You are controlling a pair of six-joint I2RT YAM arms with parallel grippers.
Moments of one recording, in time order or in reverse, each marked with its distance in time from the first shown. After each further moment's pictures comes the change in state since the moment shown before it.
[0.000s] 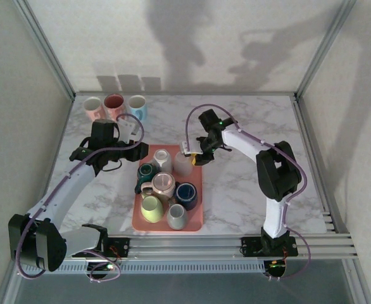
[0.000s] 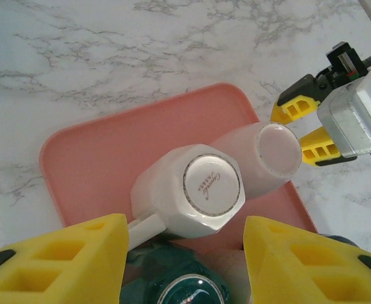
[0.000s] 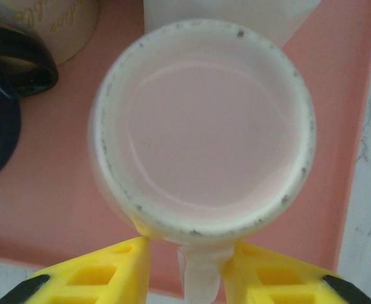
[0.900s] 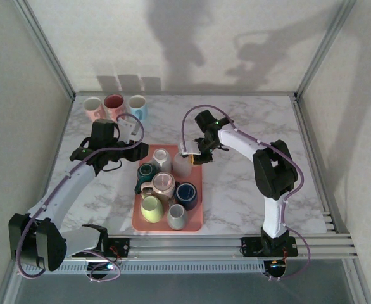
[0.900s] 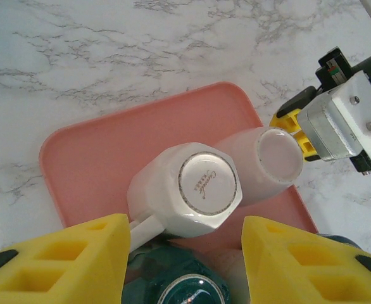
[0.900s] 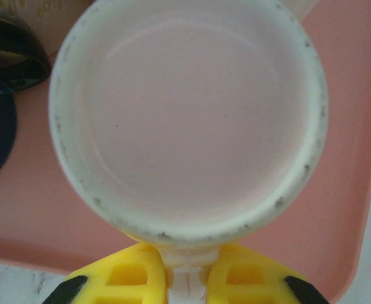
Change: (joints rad) left arm 0.000 0.004 0.000 0.000 0.000 -0.002; right arm 0.022 0.023 0.033 -0.040 0.060 0.059
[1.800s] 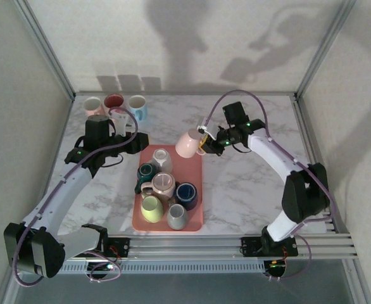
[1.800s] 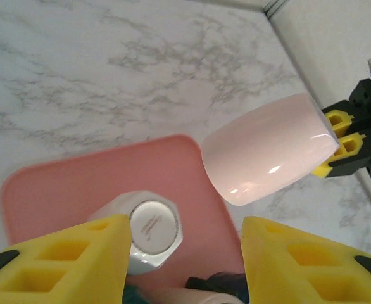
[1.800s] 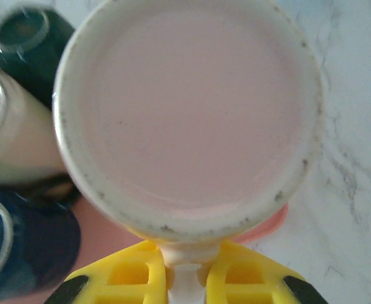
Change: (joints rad) left arm 0.000 -0.053 0.034 0.104 0.066 -0.225; right arm -0.144 -0.375 -0.213 0.207 -0.217 0.594
